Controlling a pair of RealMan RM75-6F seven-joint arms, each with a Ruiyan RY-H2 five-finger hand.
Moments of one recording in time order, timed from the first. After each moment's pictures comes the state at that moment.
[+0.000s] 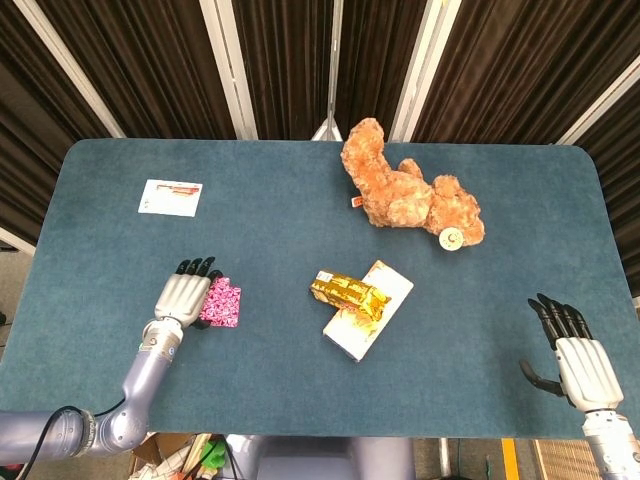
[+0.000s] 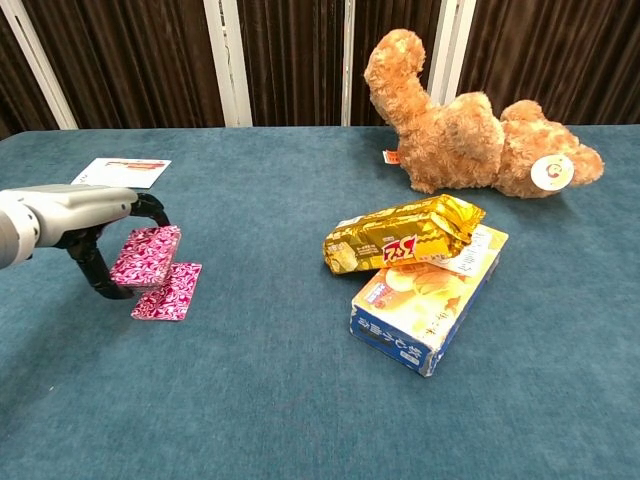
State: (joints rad) left arm -0.76 -1.50 -0.11 -1.72 0.60 1.14 0.77; right arm 0.10 -1.06 0.01 -1.69 -1.52 1.39 0.12
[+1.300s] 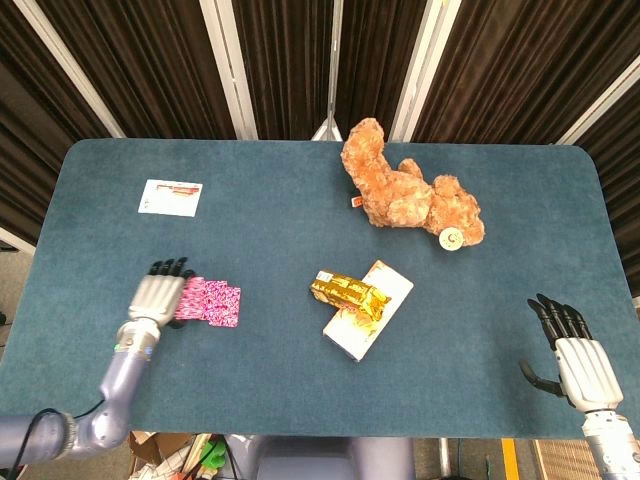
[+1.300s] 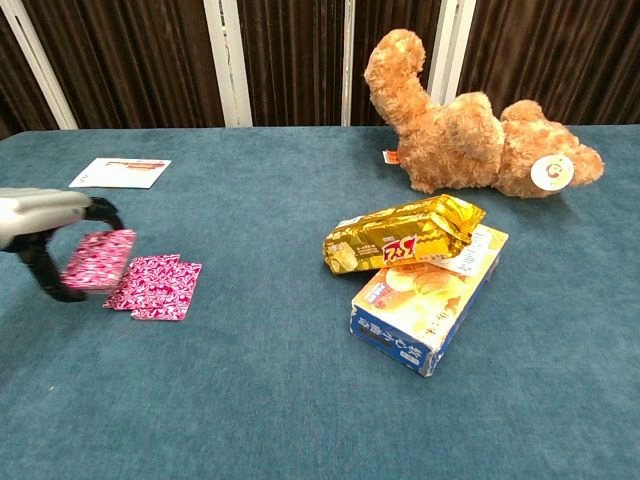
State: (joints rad) left arm -0.72 -1.43 -0.05 -1.69 0.61 1.13 0.71; right arm 0.09 -1.06 0.01 -1.69 -1.52 1.39 0.11
